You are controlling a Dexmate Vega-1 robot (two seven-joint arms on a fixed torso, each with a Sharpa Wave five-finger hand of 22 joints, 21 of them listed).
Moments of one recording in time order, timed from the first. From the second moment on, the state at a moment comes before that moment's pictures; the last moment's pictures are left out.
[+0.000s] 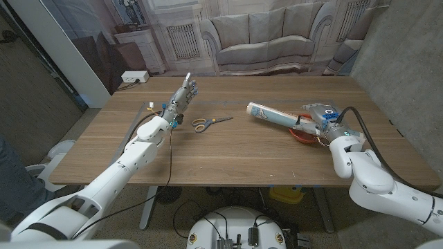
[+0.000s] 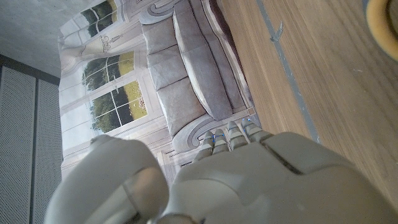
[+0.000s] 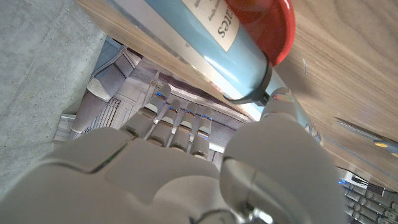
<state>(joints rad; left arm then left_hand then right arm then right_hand) 0.77 0.52 0.40 -1.30 -0.65 -0.25 -0.13 0.54 0.10 -0.28 0.10 0.33 -0.02 0.05 0.20 0.18 -0.06 -0.01 0.20 0.18 -0.09 0.00 0.19 0.18 -0.11 -0.04 0.20 0.18 -1.17 -1.11 -0.55 -2.27 -0.77 -0.90 -0.07 0.70 -0.08 0.04 -0.04 0.31 0.40 -0.11 0.18 0.19 0.40 -0.06 0.19 0.18 0.32 -0.04 0.18 0.19 0.41 -0.05 0.21 0.19</state>
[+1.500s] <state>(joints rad) 0.77 0.52 0.40 -1.31 -0.65 -0.26 -0.13 0.55 0.11 -0.29 0.11 0.33 -0.02 0.05 0.20 0.18 -0.06 -0.01 0.20 0.18 -0.09 0.00 0.19 0.18 -0.11 -0.04 0.20 0.18 -1.26 -1.14 -0.47 -2.36 -0.80 -0.91 -0.12 0.68 -0.06 0.02 -0.03 0.34 0.40 -0.11 0.19 0.19 0.40 -0.06 0.20 0.18 0.32 -0.04 0.19 0.19 0.41 -0.05 0.21 0.19</state>
